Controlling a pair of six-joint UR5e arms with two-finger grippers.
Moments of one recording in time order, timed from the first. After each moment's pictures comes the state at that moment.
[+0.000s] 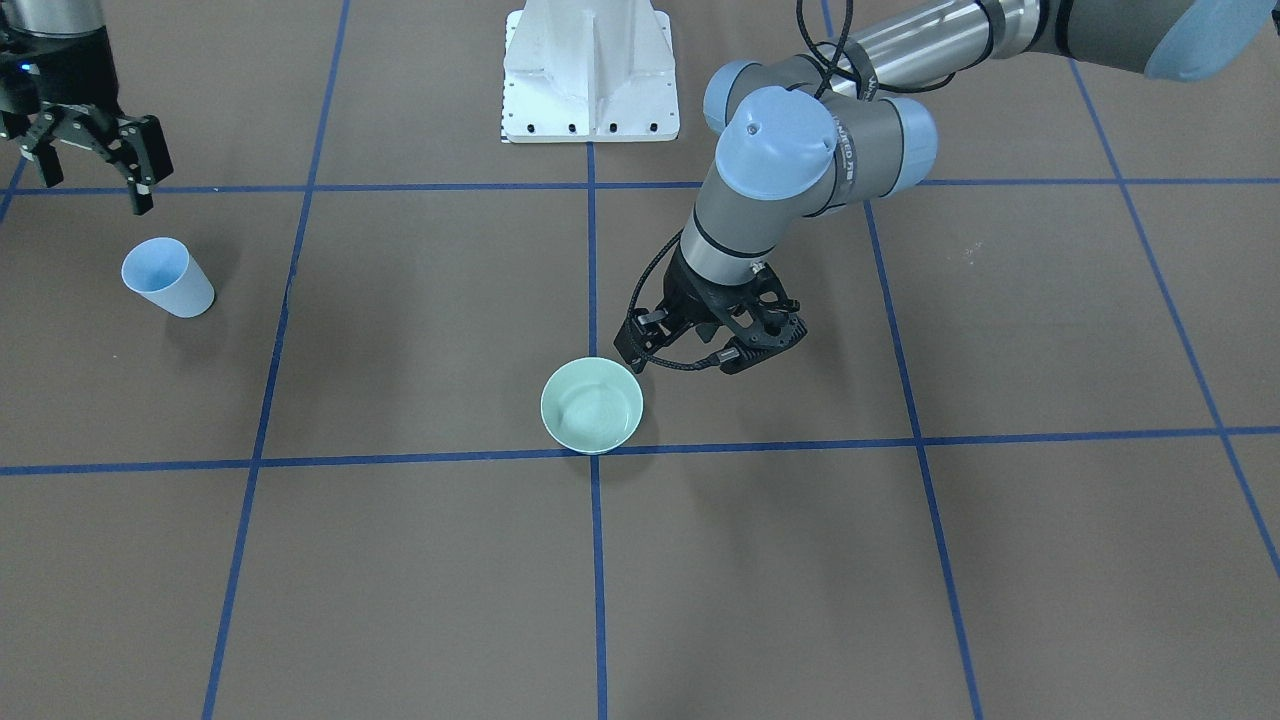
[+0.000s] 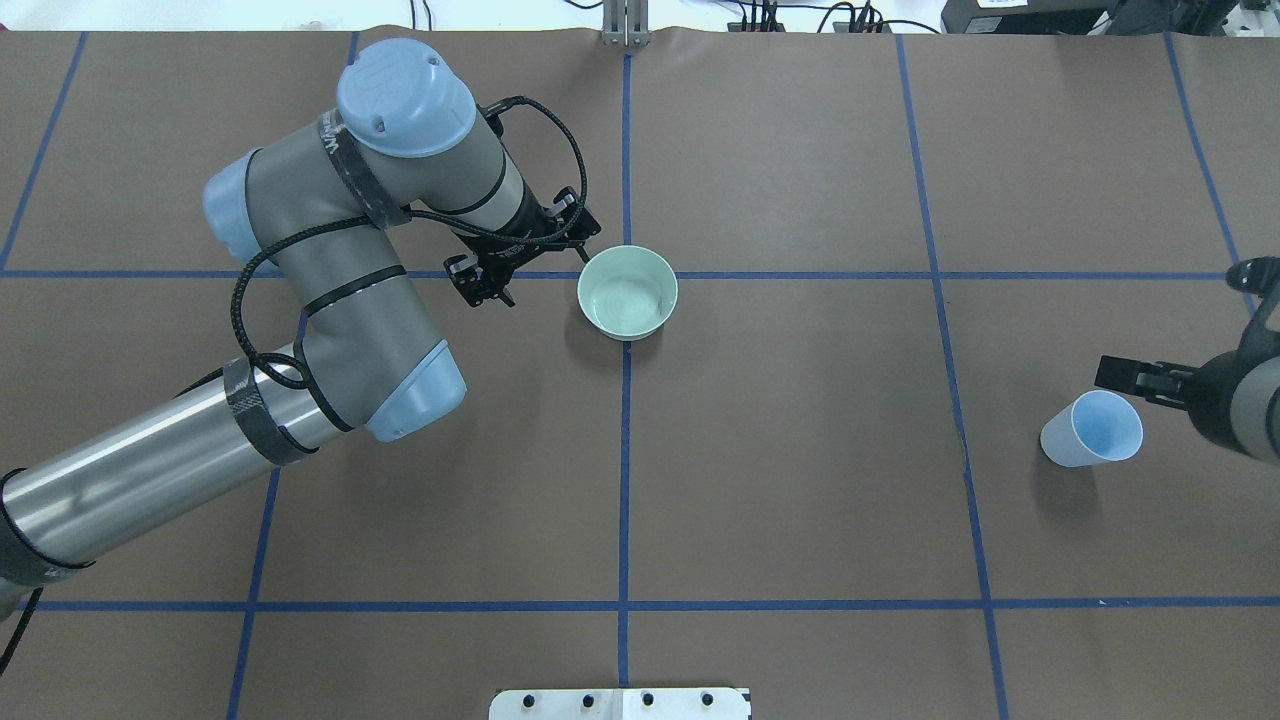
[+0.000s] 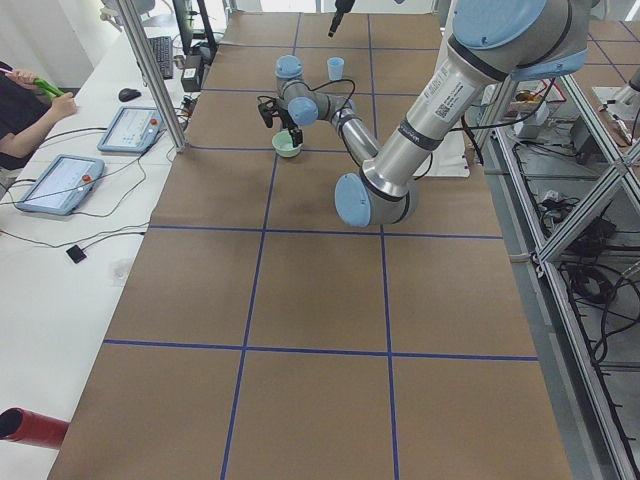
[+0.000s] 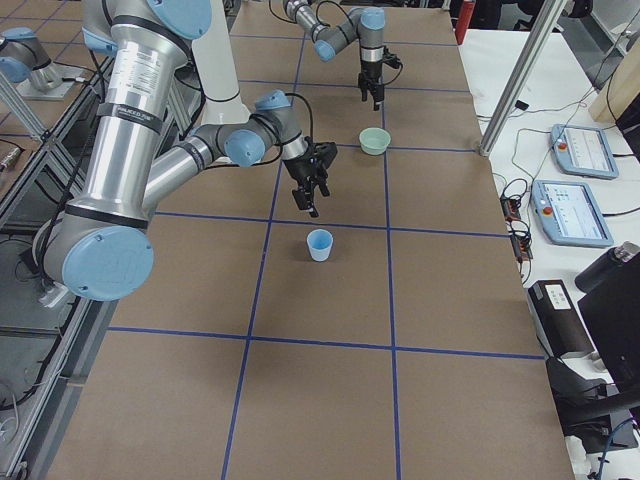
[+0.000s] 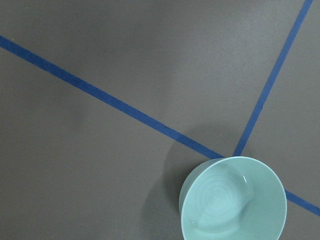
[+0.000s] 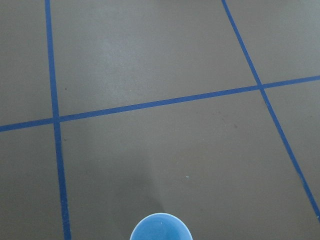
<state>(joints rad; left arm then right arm) -0.69 -2.34 -1.52 -1.77 -2.05 -1.65 0.51 -1.89 2.41 -1.49 1.38 1.46</state>
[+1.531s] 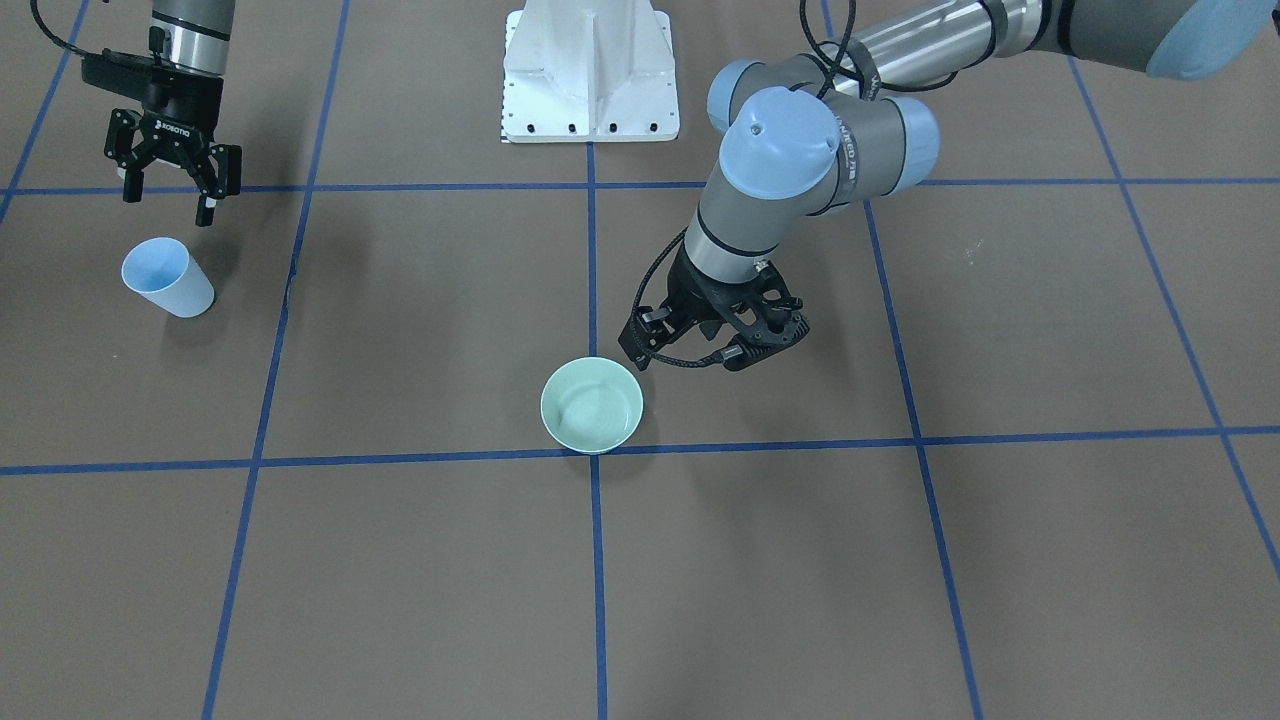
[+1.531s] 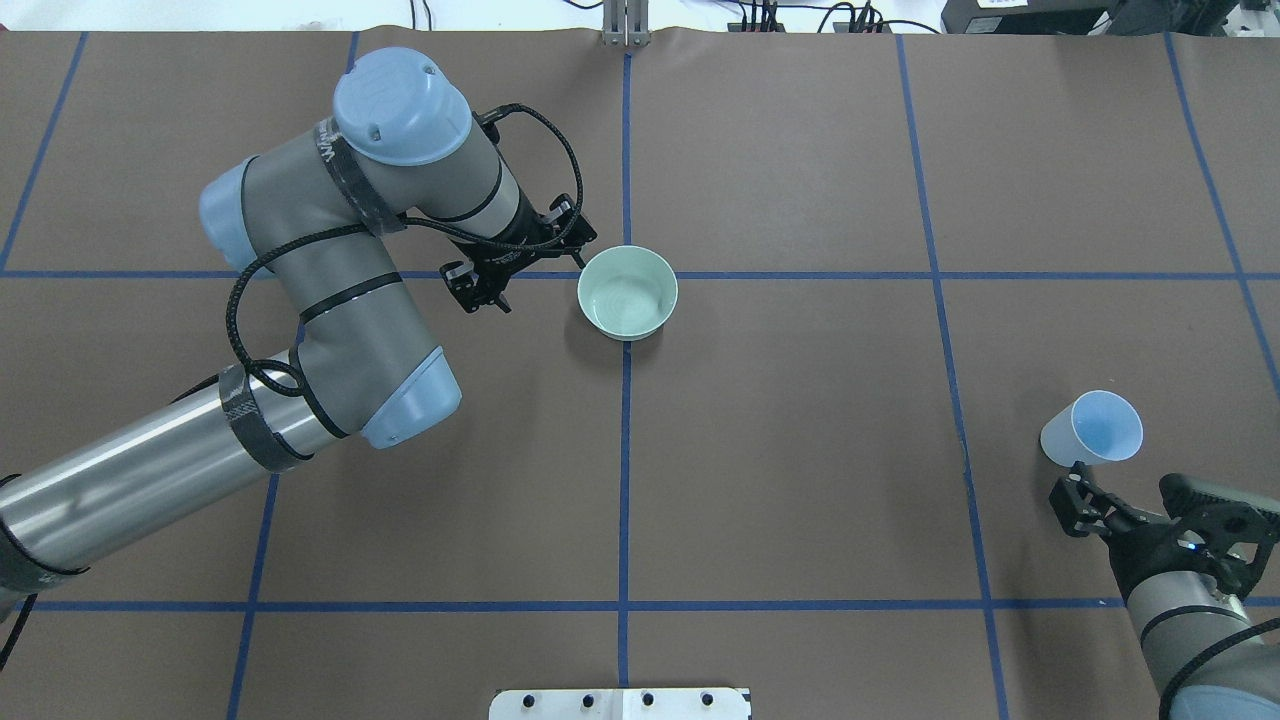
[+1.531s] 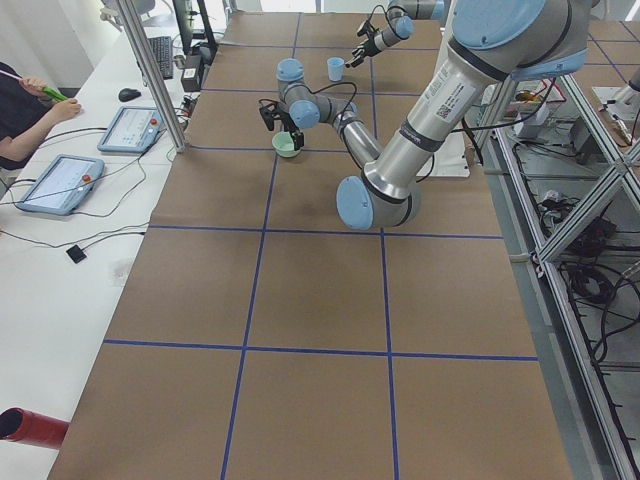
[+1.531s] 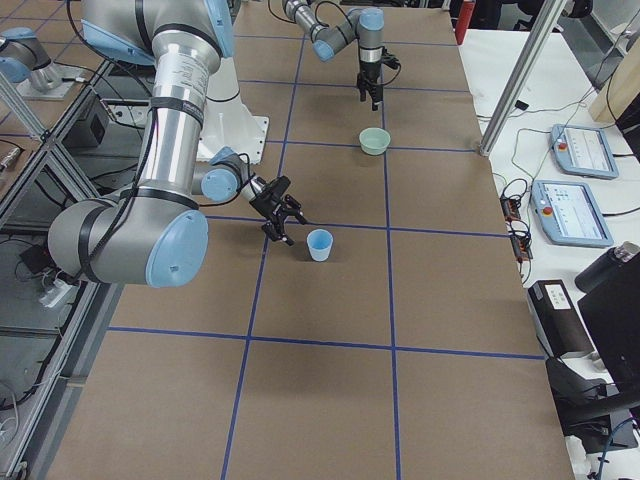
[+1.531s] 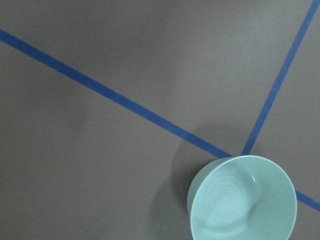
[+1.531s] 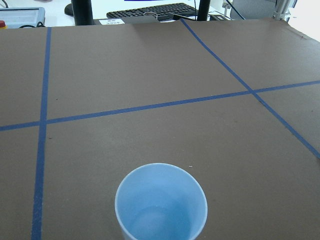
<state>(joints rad) -0.69 -2.33 -1.52 -1.77 -2.05 -1.65 -0.01 -2.01 2.22 -1.51 0.80 2.08</state>
